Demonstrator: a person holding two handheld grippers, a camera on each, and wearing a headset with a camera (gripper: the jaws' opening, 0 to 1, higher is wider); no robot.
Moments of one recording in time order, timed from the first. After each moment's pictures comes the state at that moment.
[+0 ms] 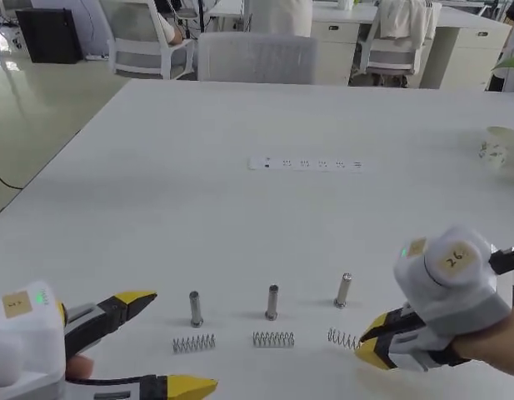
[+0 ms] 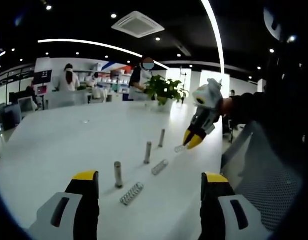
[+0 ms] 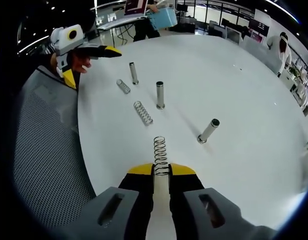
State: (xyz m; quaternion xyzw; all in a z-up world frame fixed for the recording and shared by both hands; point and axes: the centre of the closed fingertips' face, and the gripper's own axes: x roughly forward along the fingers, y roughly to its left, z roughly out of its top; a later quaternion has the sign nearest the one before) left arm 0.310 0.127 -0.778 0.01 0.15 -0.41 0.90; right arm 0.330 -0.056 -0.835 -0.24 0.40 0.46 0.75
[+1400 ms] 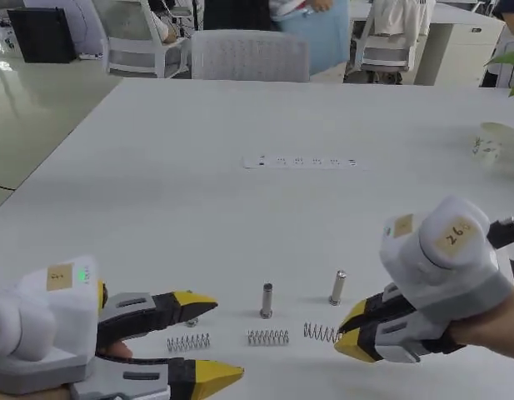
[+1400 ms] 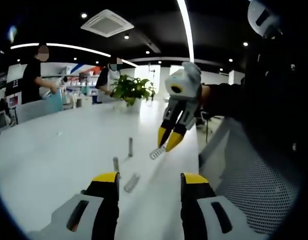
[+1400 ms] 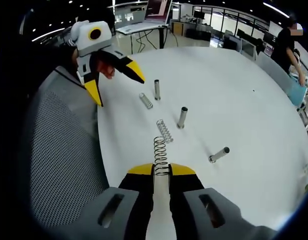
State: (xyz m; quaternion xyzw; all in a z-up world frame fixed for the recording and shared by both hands) left arm 0.299 0.071 -0.759 0.04 0.14 -0.53 0.83; right arm 0.311 -0.027 -0.797 -0.26 0.37 0.52 0.73
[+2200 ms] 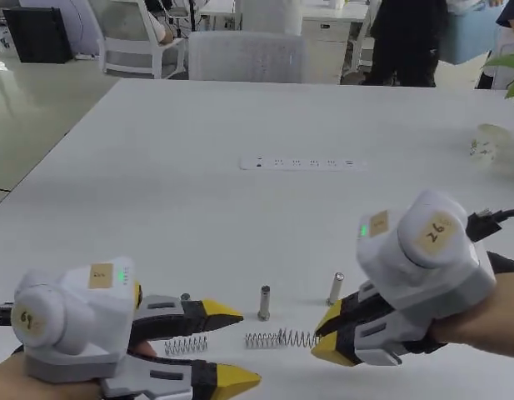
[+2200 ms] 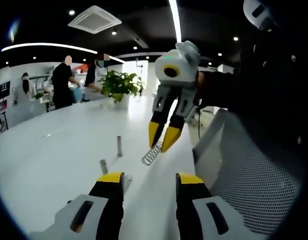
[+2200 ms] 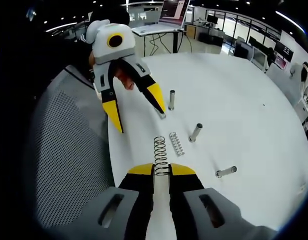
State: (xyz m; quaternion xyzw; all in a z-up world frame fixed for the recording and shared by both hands) left arm 0.298 0.051 -0.774 0.07 0.15 -0.57 0.80; right arm 0.298 0.001 -0.788 -0.28 0.35 0.56 0.70
